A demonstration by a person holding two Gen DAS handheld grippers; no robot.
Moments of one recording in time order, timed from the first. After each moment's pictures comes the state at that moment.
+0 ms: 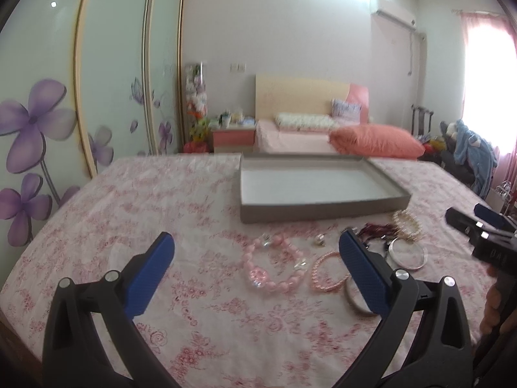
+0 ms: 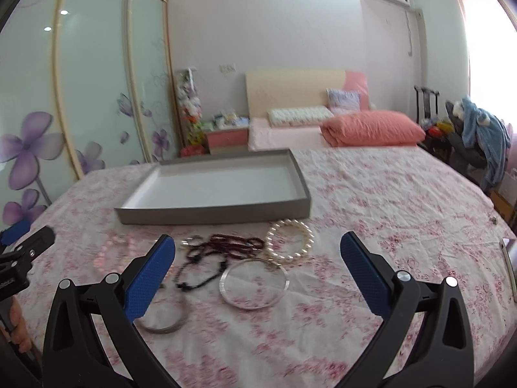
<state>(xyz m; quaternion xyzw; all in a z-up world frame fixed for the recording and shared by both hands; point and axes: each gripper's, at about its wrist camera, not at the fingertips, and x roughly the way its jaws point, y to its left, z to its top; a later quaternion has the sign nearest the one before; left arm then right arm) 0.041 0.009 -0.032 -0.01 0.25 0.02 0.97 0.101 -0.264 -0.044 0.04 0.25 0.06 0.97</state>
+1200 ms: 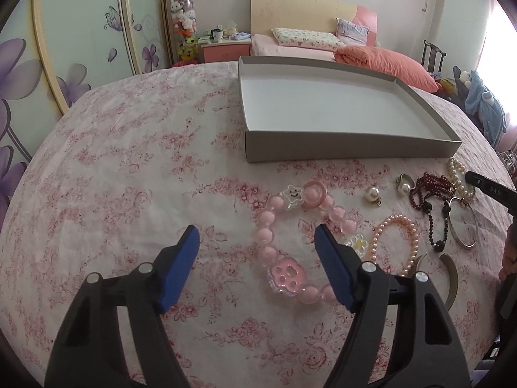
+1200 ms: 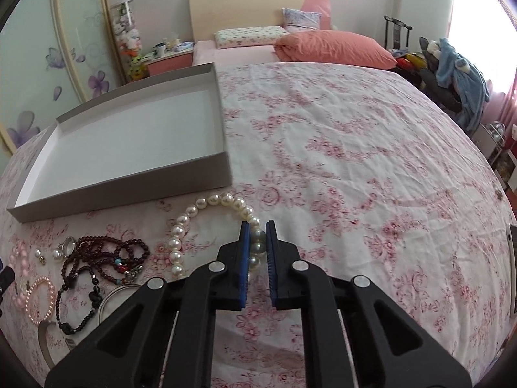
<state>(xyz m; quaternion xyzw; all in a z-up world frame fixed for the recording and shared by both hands) 0.143 0.032 -0.090 -0.01 0.44 0.00 0.90 0.220 -0.307 -0.096 0.05 0.43 -0.04 0.90</state>
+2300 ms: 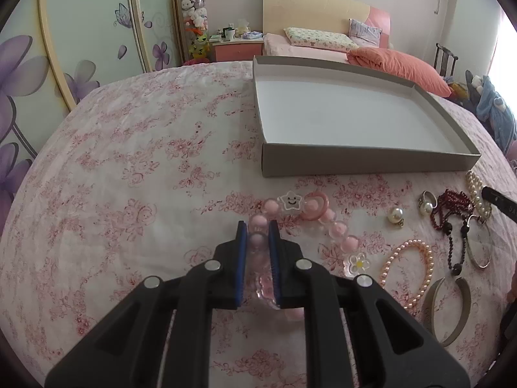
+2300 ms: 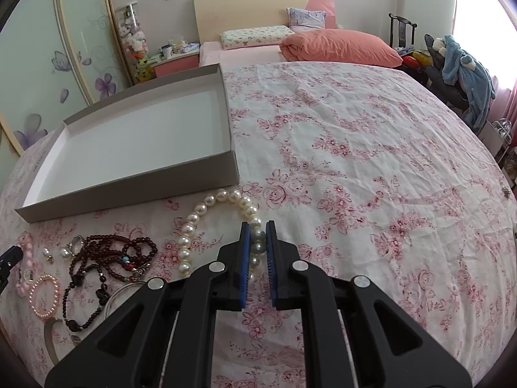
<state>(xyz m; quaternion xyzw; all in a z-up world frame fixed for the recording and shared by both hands) 0.165 0.039 -0.095 -0.02 0.44 0.02 0.90 0.218 -0.309 -0.097 0.06 0.42 -0.02 0.90</state>
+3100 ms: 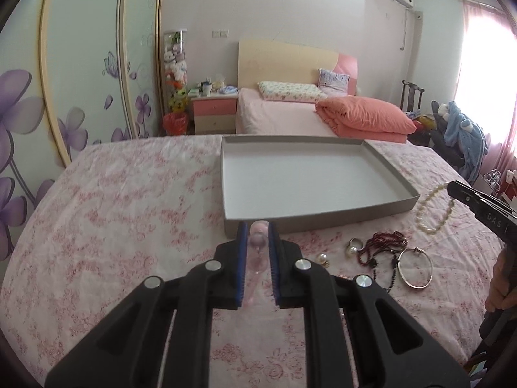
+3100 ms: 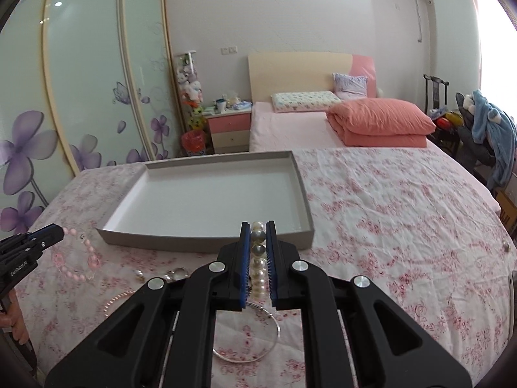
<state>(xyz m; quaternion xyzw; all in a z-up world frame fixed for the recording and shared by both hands) 0.117 0.015 -0.018 -0.02 0.32 -0.03 0.95 0.167 -0.270 -0.015 0.04 0.28 0.08 0.95</state>
